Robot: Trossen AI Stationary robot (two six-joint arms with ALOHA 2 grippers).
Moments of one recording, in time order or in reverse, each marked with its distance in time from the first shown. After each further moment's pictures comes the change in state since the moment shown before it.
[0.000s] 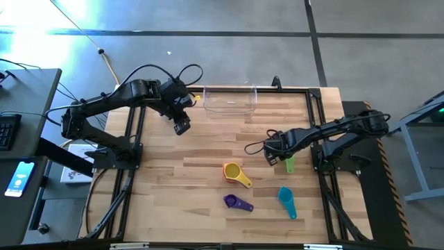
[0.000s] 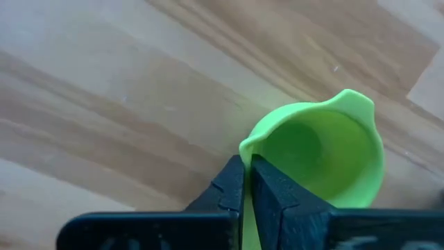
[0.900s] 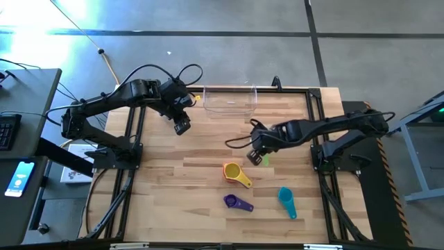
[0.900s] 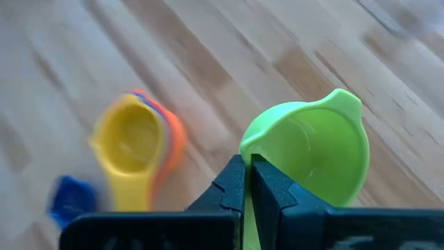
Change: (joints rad) left arm 0.000 0.000 0.000 -0.002 0.002 -0.016; right arm 0.067 0.002 0.442 0.061 0.106 -0.350
